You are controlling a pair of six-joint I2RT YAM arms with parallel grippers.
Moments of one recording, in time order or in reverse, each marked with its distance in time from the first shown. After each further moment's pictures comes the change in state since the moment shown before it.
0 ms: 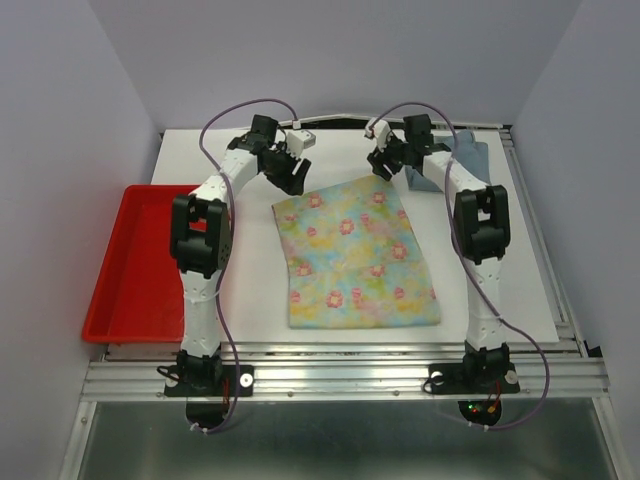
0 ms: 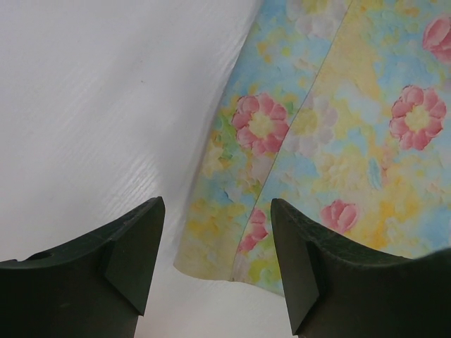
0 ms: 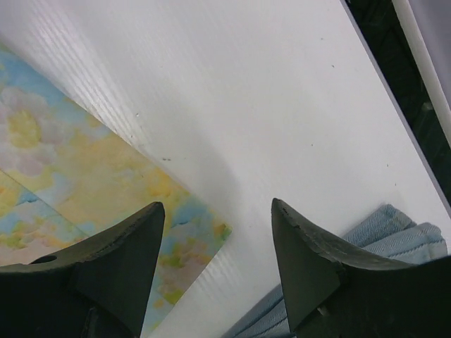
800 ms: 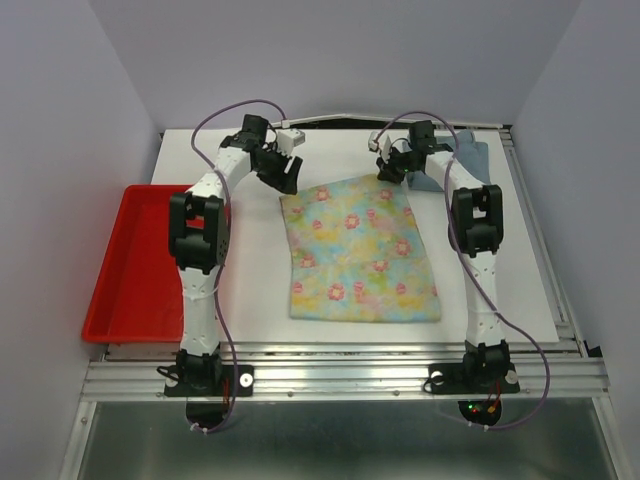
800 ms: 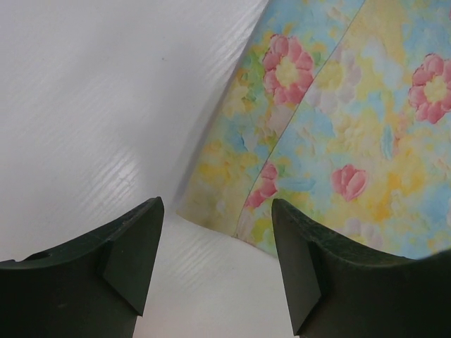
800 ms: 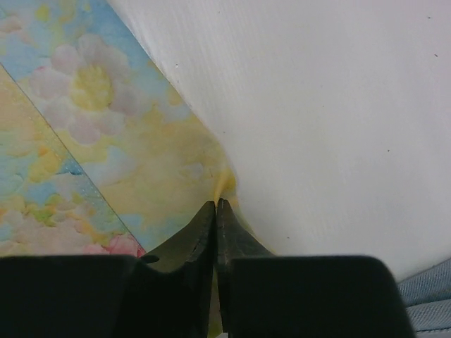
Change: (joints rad) left arm 0.053 0.027 0.022 -0.028 0.037 -0.048; right arm -0.053 0.183 0.186 -0.207 -0.195 -0.219
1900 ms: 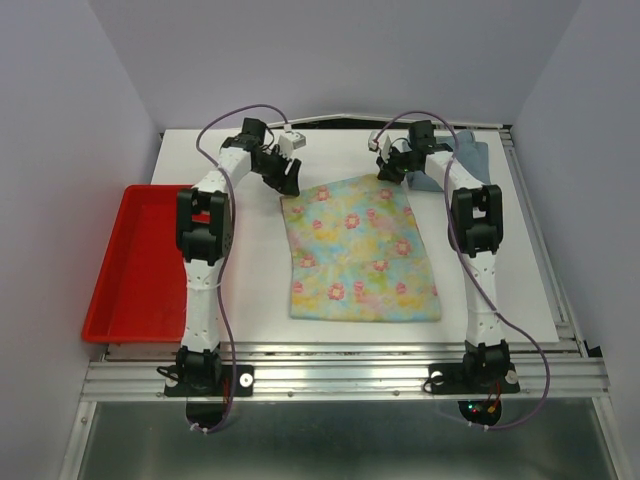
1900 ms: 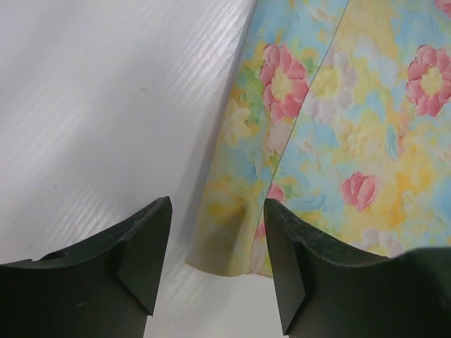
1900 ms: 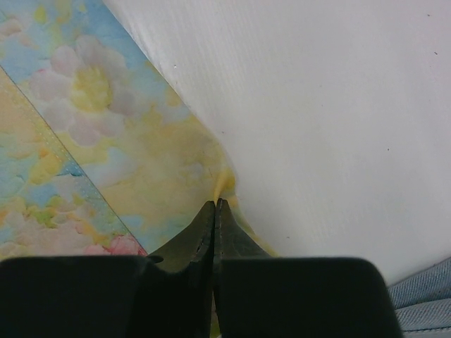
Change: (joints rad) left arm 0.027 0.164 0.135 -0.035 0.172 0.098; right arm 0.000 0.002 0.008 -0.007 -0.013 0.015
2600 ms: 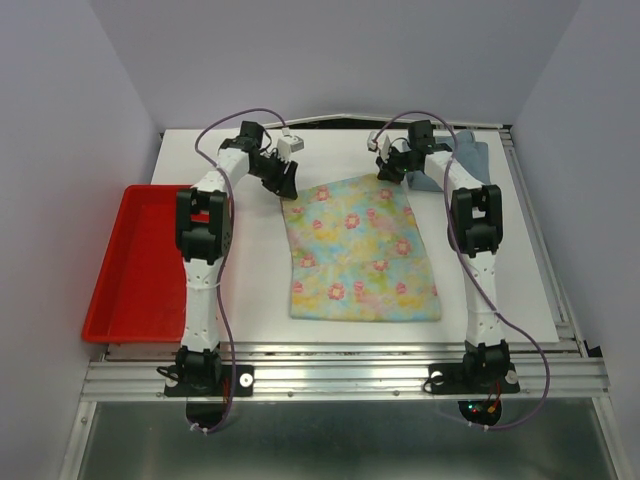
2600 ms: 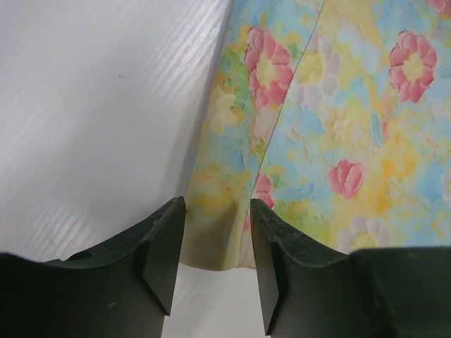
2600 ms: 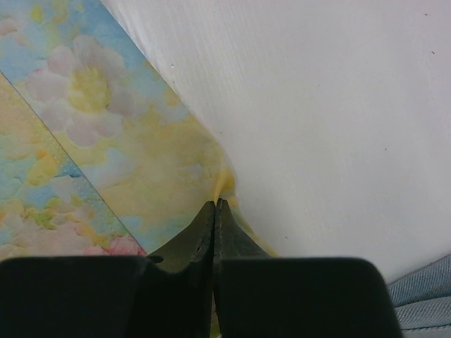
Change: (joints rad) left arm 0.019 0.003 -0.005 -0.031 0.060 0.014; right arm 0.000 -0.001 0.000 0.004 0.017 0.000
